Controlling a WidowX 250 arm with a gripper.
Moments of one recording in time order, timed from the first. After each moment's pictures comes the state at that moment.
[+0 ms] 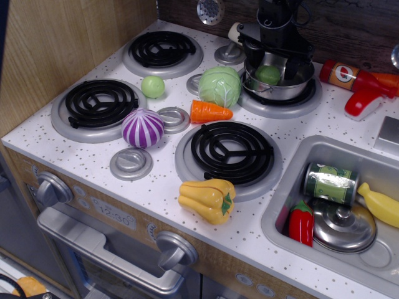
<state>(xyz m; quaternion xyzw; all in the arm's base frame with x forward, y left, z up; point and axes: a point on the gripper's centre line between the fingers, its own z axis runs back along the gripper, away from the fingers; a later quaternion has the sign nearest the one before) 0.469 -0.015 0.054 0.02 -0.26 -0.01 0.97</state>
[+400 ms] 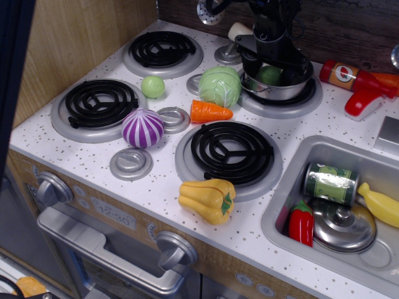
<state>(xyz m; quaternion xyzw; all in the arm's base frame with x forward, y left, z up) 0.477 -0.011 0.034 0.02 -0.26 -0.01 0.96</state>
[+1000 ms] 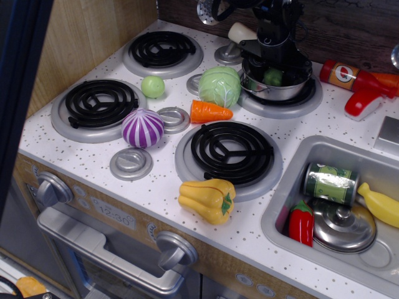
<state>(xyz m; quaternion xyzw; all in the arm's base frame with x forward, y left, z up) 0.479 -0.017 0.026 0.02 -0.24 -0.01 0.97</state>
